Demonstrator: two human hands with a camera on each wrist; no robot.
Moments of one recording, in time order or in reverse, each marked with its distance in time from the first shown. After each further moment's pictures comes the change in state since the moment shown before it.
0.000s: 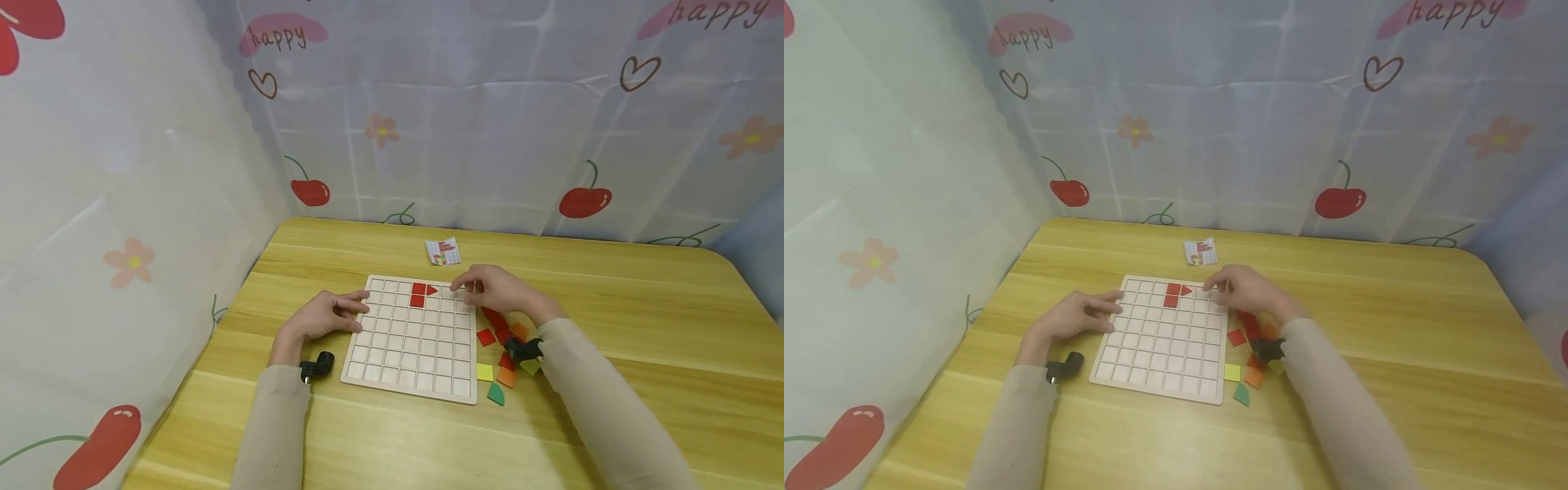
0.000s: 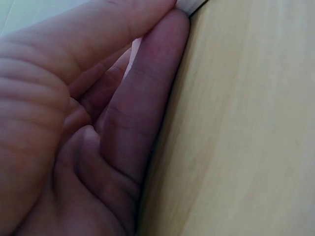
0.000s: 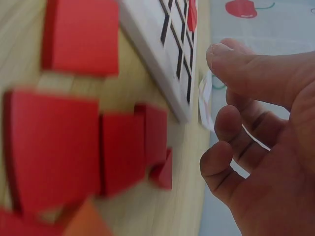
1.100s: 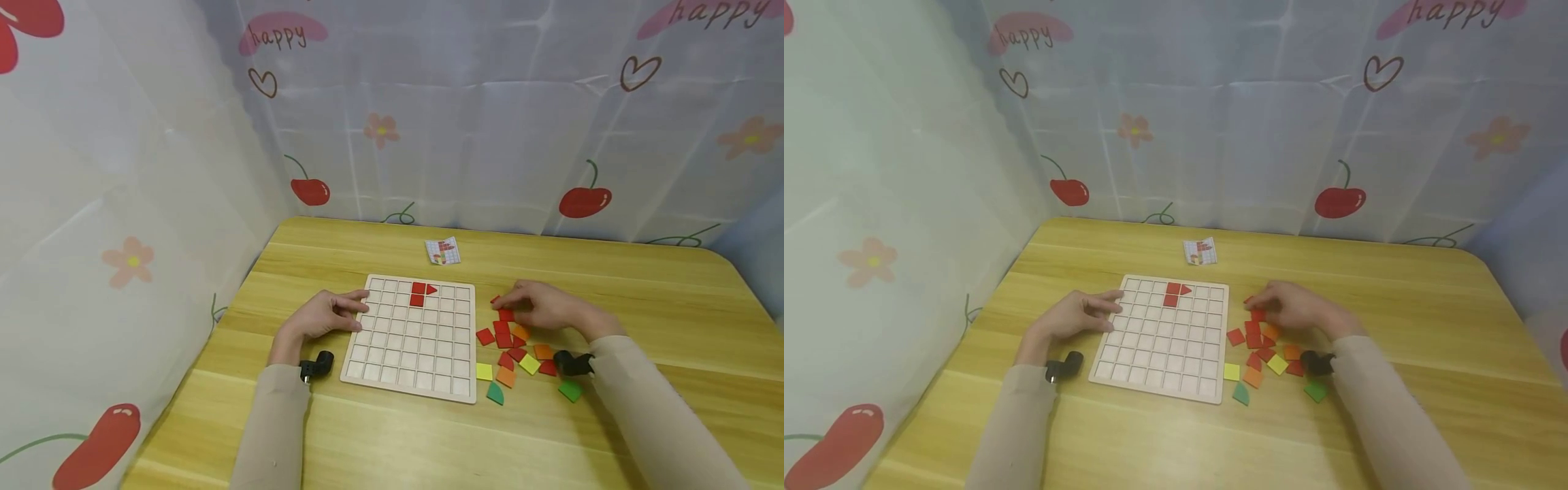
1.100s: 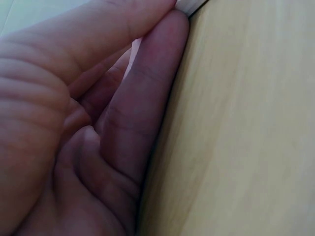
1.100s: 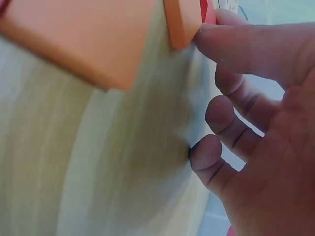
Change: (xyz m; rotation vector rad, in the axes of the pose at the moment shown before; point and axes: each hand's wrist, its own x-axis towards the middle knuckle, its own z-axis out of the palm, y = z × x) left_hand 0.001 -0.001 0.001 -0.012 0.004 -0.002; right_hand -0.060 0.050 -0.017 -0.129 -0.071 -0.003
